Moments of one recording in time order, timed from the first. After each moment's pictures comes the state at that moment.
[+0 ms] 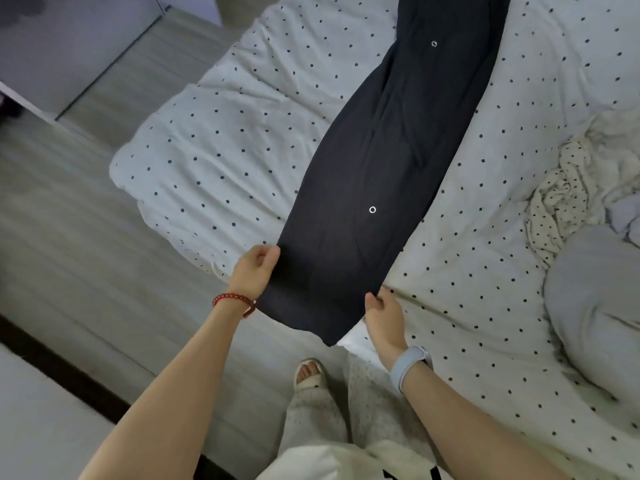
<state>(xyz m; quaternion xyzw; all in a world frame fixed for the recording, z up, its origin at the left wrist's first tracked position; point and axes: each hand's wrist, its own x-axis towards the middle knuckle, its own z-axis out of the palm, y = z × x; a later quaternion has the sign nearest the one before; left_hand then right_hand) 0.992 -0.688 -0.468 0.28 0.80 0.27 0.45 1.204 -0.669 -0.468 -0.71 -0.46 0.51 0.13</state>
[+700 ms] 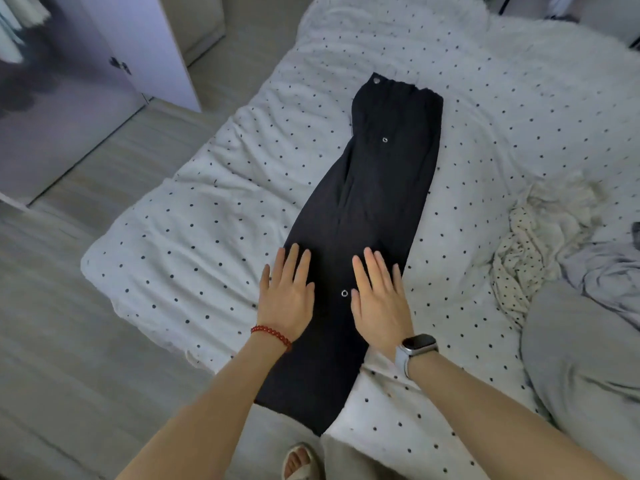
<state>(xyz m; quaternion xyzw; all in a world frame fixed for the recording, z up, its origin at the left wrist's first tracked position) 1.035 -0.587 -0.438 0.62 0.76 0.13 0.17 1.196 -0.544 -0.435 -0.52 -0.85 0.08 0.02</state>
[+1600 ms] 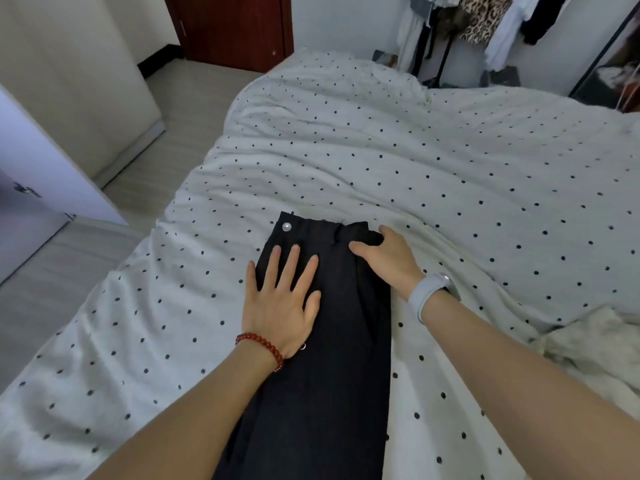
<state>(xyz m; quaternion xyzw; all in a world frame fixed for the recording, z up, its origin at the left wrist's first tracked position) 1.065 -0.184 -0.446 0.72 0.69 -0.01 0.01 1.223 -0.099 -0.400 -0.65 -0.54 0.48 0.23</state>
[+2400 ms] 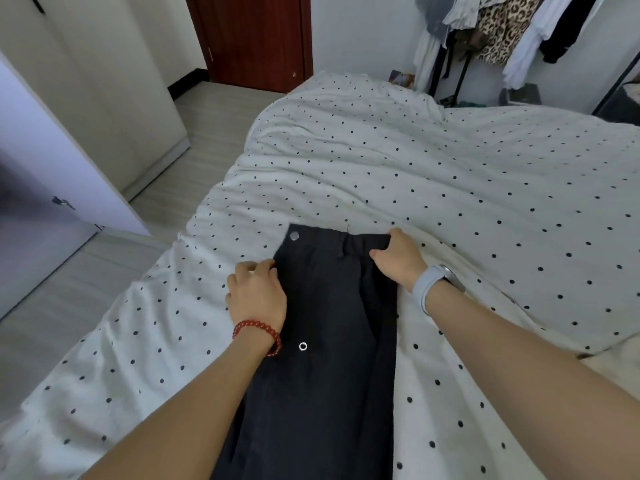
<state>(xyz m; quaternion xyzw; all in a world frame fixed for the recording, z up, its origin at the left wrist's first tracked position) 1.047 -0.163 -0.412 0.44 0.84 0.28 0.15 1.218 -0.059 -0.409 -0.66 -0.64 0.36 0.19</state>
